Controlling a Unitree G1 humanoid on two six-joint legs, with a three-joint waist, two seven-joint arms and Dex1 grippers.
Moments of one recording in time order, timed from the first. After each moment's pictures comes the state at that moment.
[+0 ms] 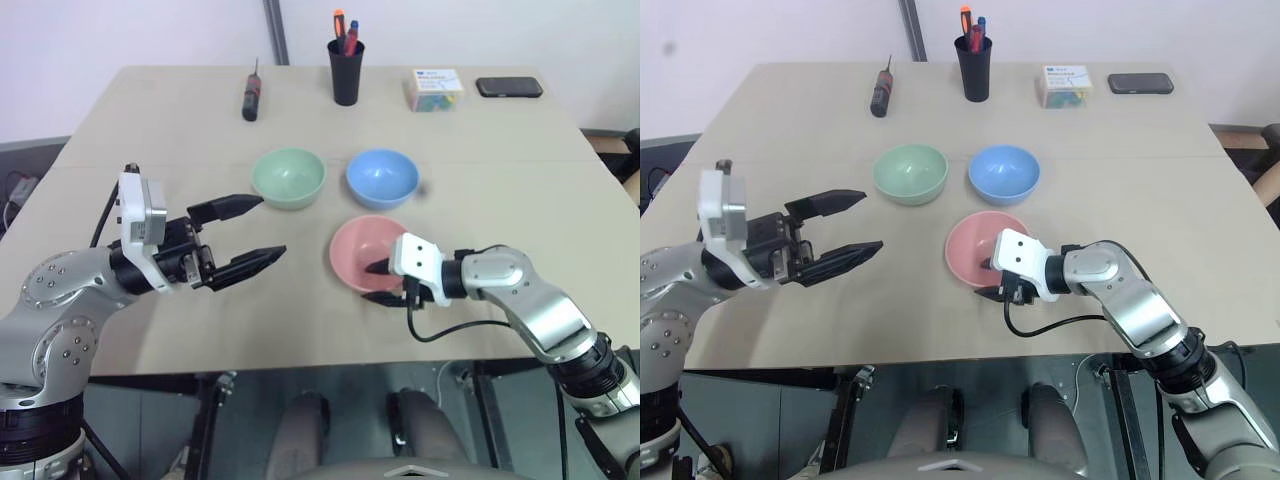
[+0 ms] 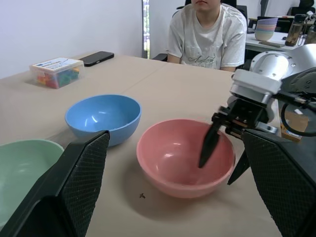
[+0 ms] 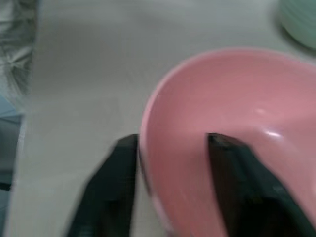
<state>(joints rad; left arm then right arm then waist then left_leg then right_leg) -0.12 0.82 0.38 -0.42 -0.84 0.50 -1.02 -0.47 -0.58 0.41 -0.37 0.17 0.59 0.94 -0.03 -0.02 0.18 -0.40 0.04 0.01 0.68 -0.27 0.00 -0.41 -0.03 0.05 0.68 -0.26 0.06</state>
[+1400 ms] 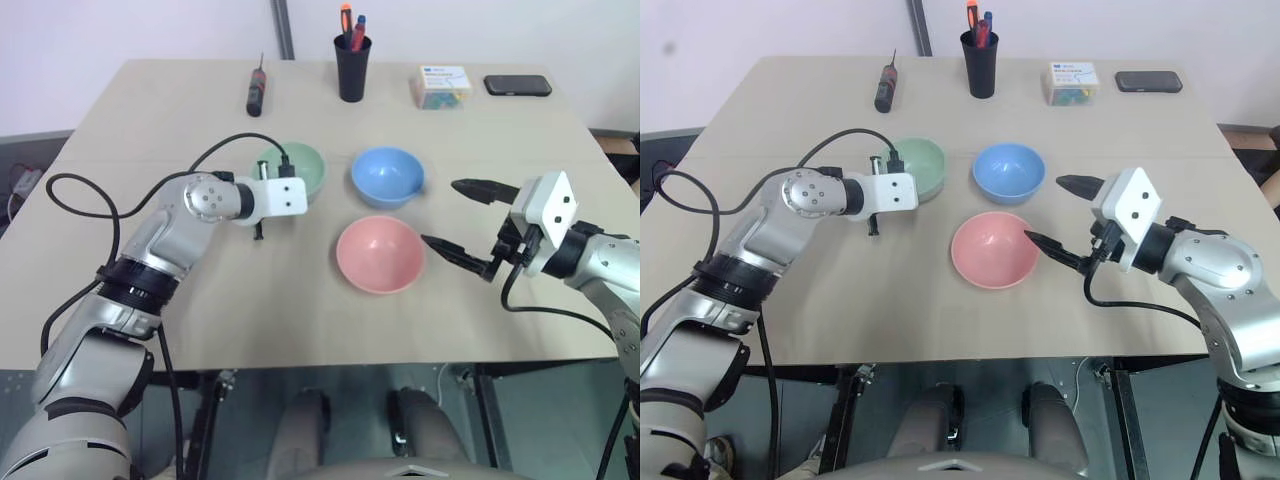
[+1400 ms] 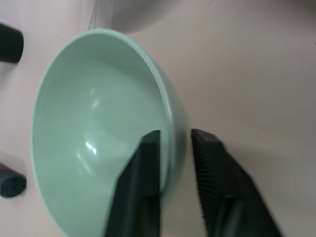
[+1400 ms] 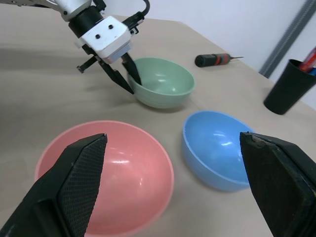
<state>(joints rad) -0.82 0.81 -0.43 0.26 0.25 0.08 -0.91 -0.26 -0.71 -0.14 -0.63 0.46 0.57 0.76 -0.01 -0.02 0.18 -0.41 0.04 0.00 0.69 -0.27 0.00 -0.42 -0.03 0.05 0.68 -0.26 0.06</state>
